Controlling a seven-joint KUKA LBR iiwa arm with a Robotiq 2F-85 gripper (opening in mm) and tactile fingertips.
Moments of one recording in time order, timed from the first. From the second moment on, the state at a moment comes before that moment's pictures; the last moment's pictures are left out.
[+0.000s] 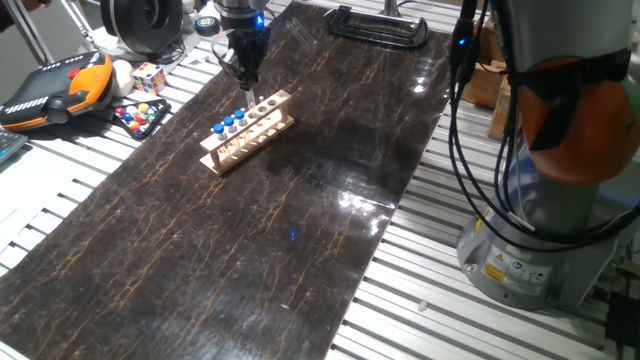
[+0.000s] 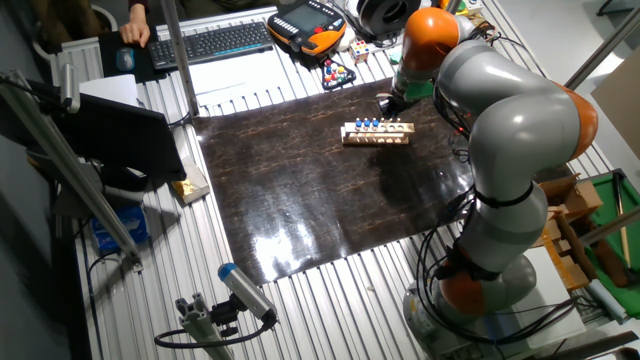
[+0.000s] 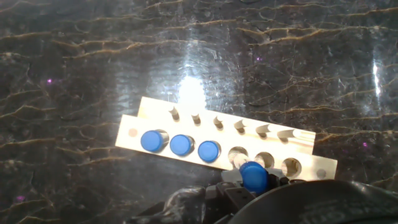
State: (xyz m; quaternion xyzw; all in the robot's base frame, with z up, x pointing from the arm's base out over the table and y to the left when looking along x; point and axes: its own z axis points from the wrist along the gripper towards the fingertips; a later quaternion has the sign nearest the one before) arm 0.581 -0.052 0.191 0.02 1.00 -0.01 0.05
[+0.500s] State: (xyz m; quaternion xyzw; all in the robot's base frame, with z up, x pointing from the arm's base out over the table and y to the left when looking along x) arm 0.584 -0.053 0.179 0.02 1.00 -0.01 0.06
